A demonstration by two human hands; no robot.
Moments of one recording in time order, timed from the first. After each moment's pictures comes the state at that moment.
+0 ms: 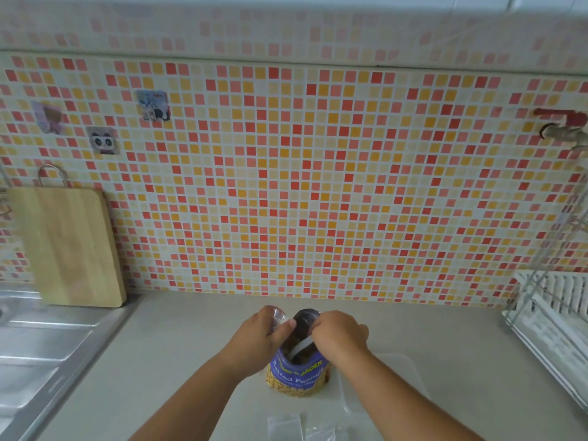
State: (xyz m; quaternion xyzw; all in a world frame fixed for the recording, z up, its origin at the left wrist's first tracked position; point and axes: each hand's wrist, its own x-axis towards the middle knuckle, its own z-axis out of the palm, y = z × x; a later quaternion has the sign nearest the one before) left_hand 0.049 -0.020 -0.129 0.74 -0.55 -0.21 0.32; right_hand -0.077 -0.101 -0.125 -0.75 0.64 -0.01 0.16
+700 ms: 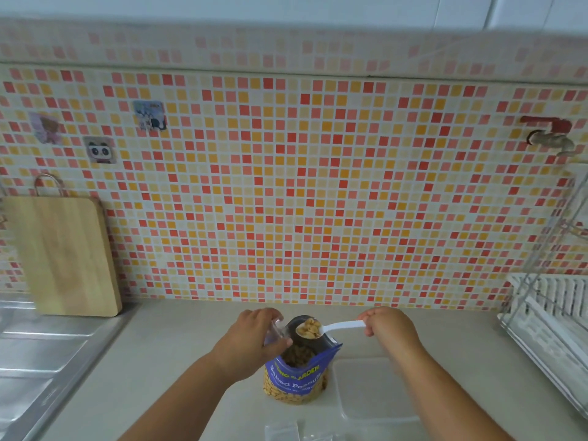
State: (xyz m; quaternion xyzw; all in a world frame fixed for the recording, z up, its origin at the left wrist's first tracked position) left_hand 0.062 -0.009 -0.123 0.73 -0.65 -0.12 0.21; right_hand -0.142 -0.137 -0.083 -0.74 0.62 0.09 0.24
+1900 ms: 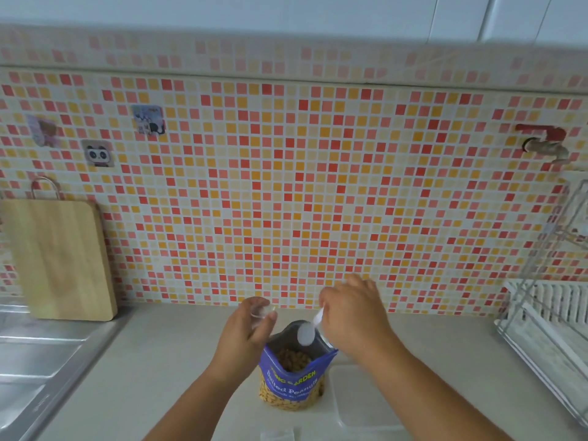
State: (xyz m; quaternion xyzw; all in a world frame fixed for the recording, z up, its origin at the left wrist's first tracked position) left_hand 0.053 -0.012 -0.127 0.67 -0.49 -0.17 0.53; right_hand -0.116 -0.089 -0.061 -0.90 0.40 -0.16 -0.07
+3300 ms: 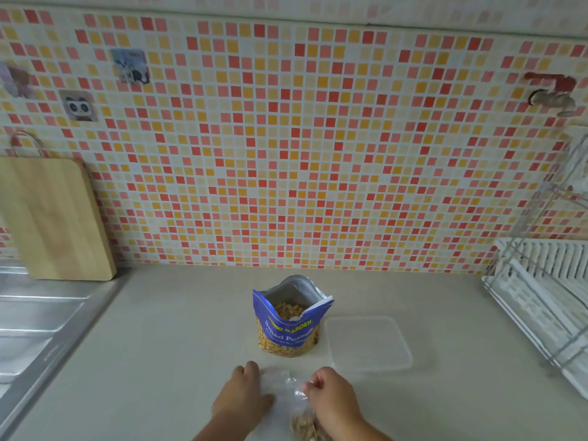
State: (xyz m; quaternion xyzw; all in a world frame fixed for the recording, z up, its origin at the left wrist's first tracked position) left_hand 0.026 0.054 -0.272 0.84 -0.45 -0.26 0.11; right_hand -0.133 0.001 -0.244 -0.66 0.61 -0.12 0.42
